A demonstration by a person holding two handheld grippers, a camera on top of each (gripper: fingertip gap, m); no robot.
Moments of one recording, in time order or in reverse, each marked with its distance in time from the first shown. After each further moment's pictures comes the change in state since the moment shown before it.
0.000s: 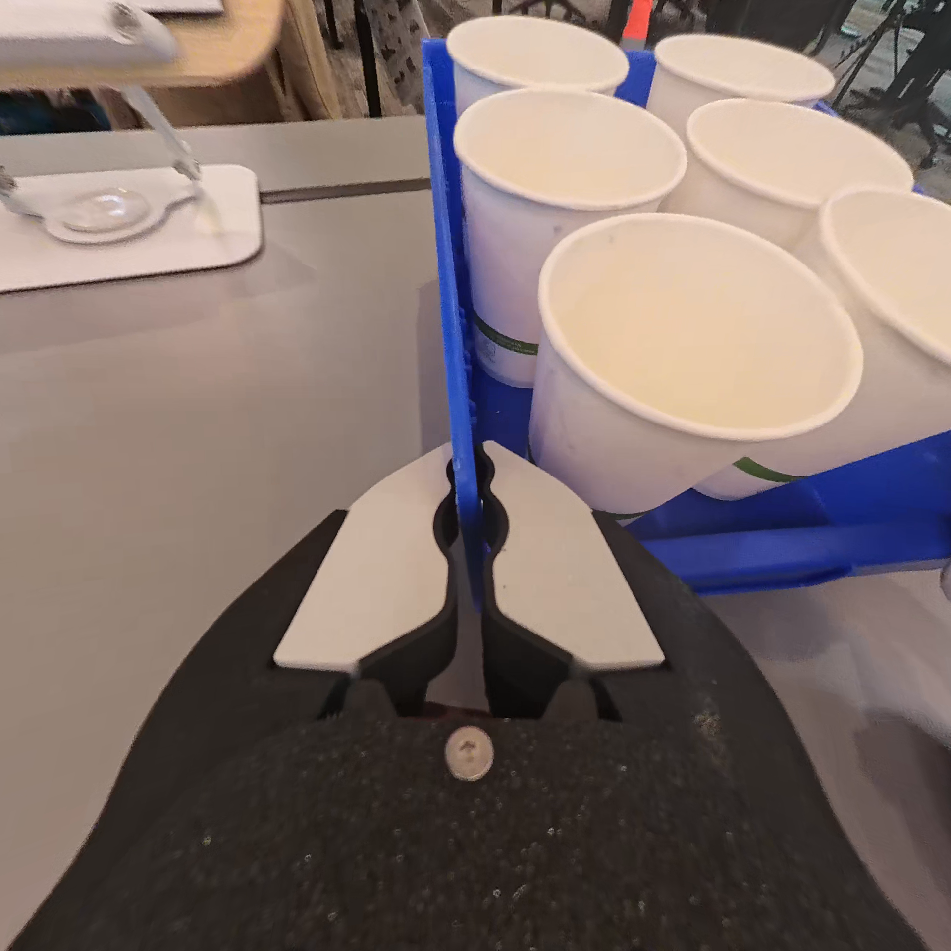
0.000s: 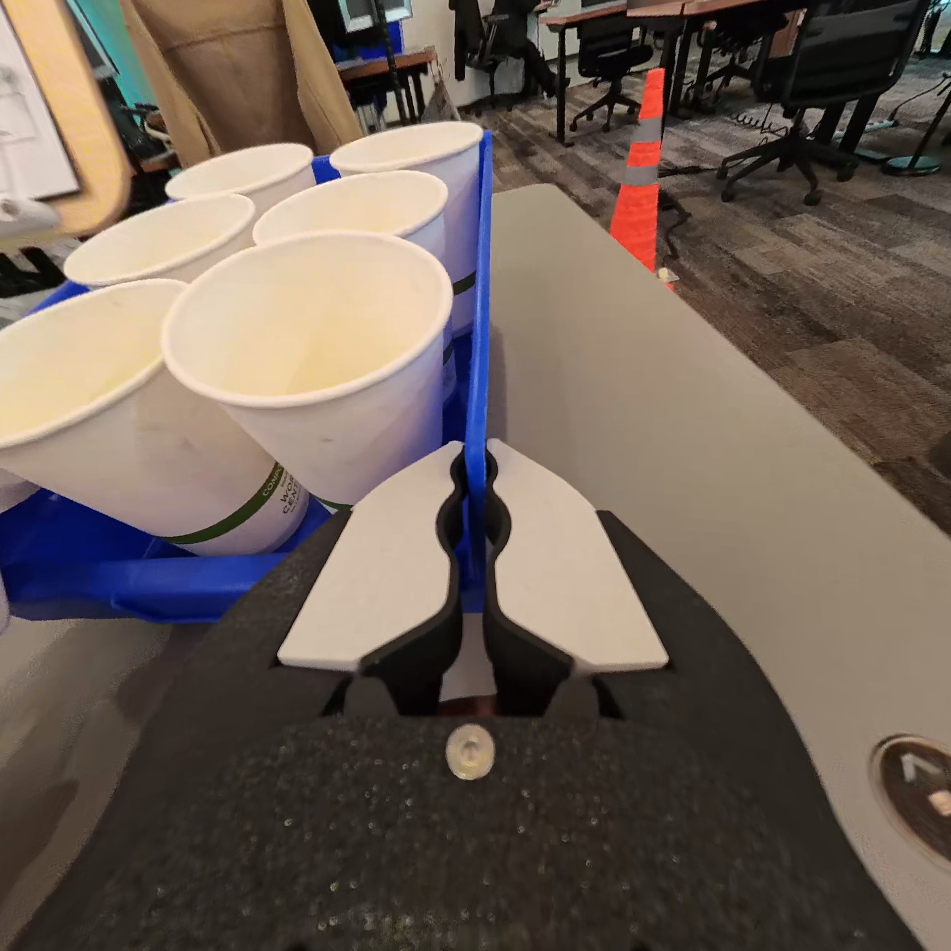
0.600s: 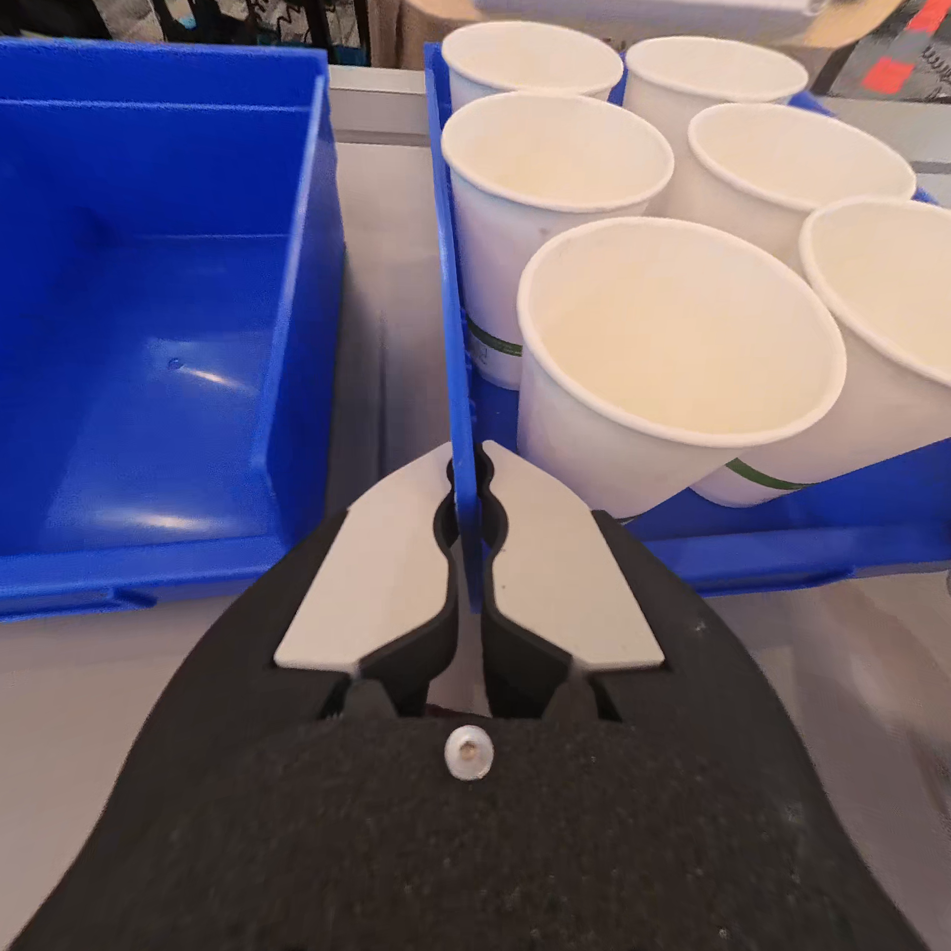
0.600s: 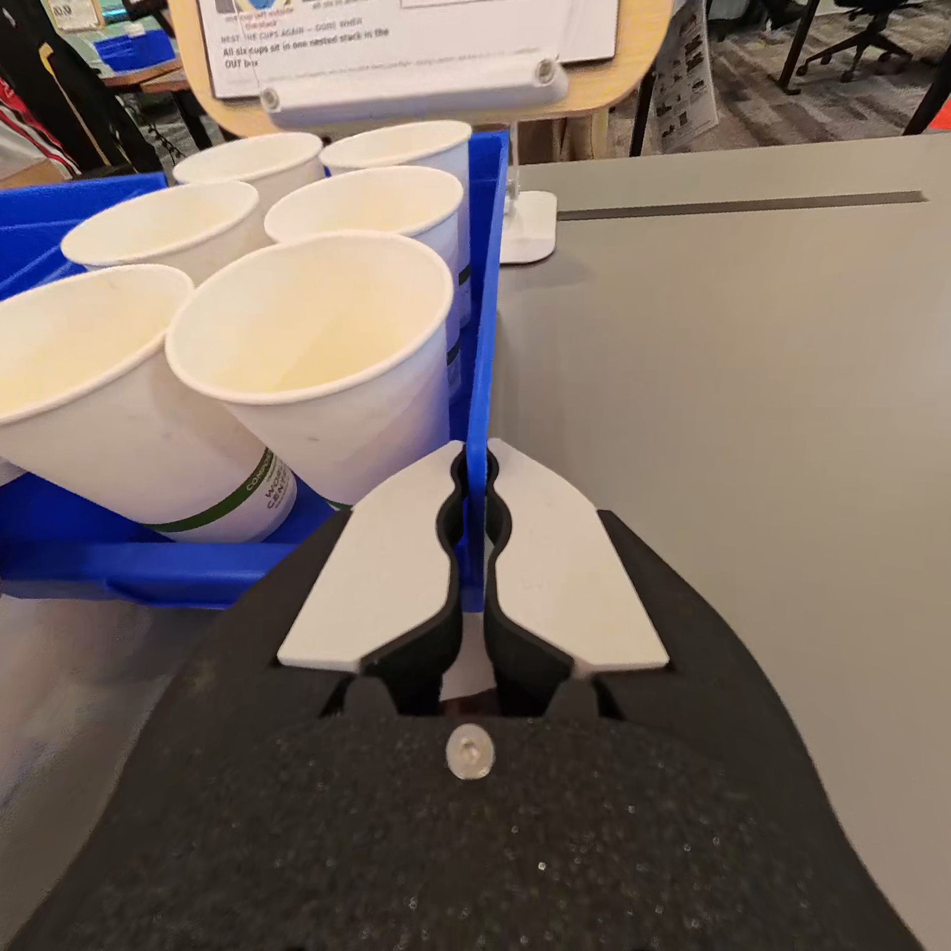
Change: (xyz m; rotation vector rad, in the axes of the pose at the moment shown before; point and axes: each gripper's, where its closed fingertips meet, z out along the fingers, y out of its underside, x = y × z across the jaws) left arm -0.282 0.040 -0.124 -0.039 -0.247 -0.127; right arm -0.299 0.051 -0.020 -0.102 -0.267 -0.131
